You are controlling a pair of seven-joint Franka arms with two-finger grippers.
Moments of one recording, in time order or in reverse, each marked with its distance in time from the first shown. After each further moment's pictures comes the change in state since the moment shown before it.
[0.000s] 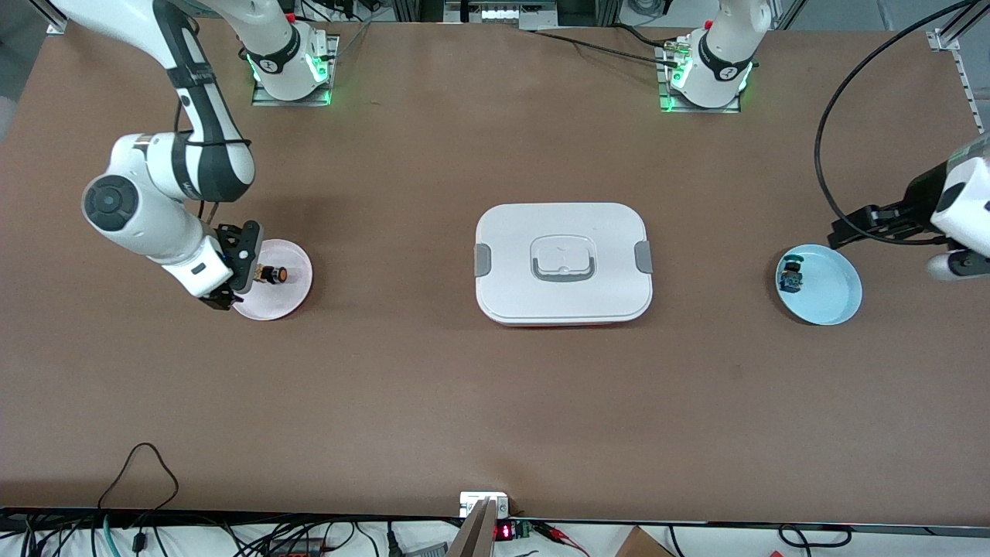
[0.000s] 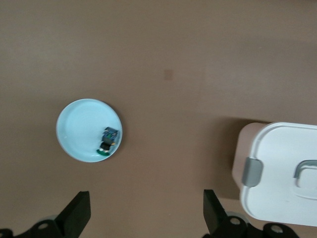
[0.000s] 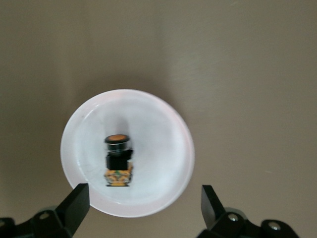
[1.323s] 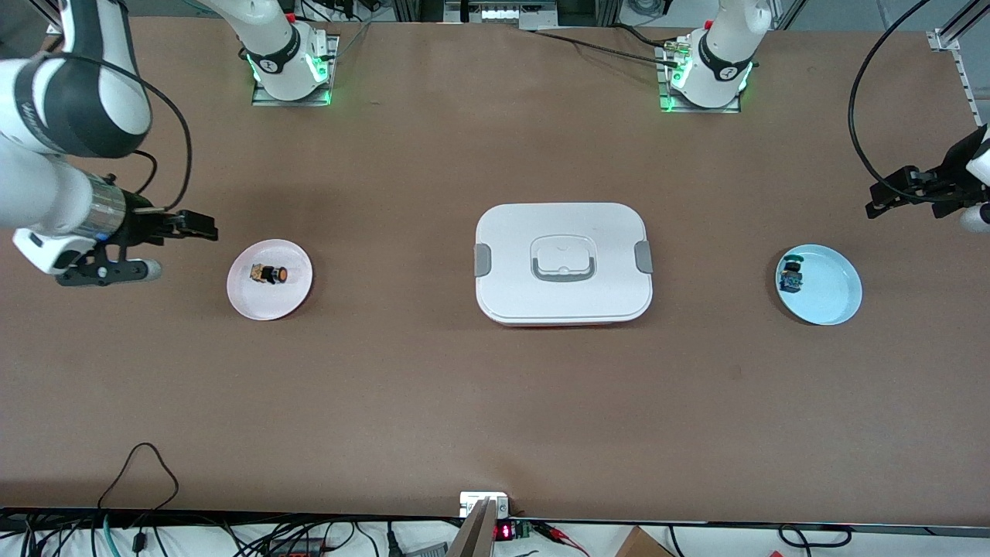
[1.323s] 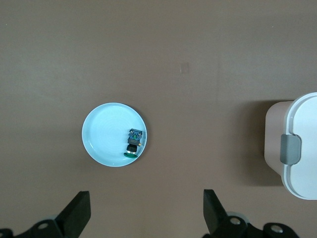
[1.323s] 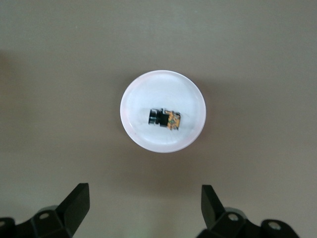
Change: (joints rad) left arm -0.082 -0.152 0.174 -0.215 -0.002 0.122 0.244; right arm -0.008 -0.078 -0.058 0.360 0.045 -0.646 1.344
